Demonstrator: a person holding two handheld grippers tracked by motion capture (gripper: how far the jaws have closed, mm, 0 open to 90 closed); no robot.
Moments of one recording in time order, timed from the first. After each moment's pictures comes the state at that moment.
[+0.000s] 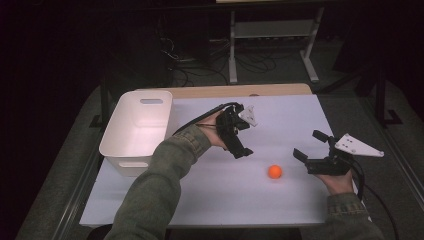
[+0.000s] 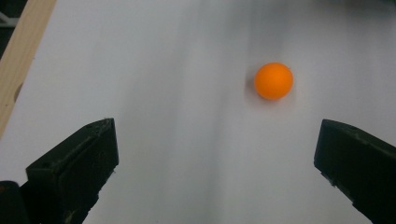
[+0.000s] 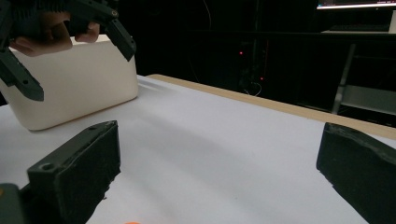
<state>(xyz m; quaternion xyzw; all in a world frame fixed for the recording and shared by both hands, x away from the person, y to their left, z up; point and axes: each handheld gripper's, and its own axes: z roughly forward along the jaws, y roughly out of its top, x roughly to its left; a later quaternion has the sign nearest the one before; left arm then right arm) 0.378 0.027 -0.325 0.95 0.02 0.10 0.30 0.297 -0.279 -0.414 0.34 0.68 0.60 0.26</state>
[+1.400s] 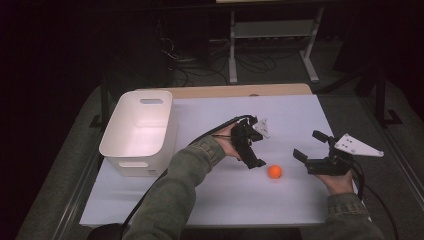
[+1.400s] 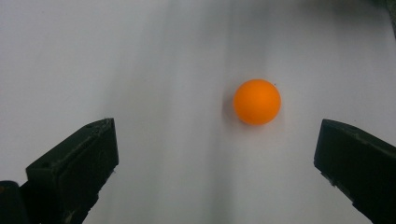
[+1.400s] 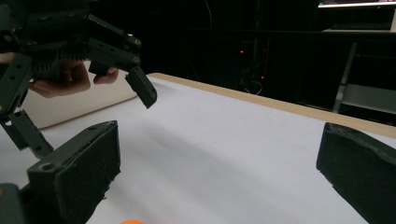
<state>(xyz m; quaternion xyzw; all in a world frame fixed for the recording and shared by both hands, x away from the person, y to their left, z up) 0.376 -0.008 -0.368 0.95 0.01 0.06 0.32 0.298 -0.279 -0.415 0.34 0.68 0.60 0.25</state>
